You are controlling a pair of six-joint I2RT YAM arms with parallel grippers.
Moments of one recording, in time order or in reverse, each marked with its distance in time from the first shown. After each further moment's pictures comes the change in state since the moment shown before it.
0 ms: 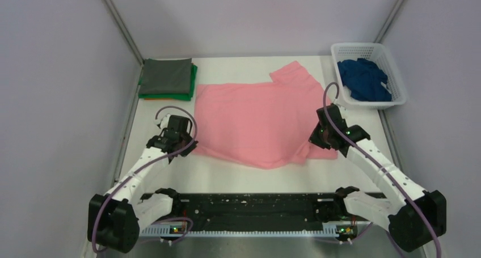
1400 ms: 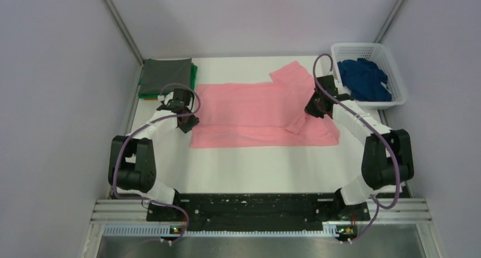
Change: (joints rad) left arm 0.118 0.509 0.332 0.109 -0.021 0.111; right arm -0.192 0.505 0.288 0.265 -0.083 -0.143
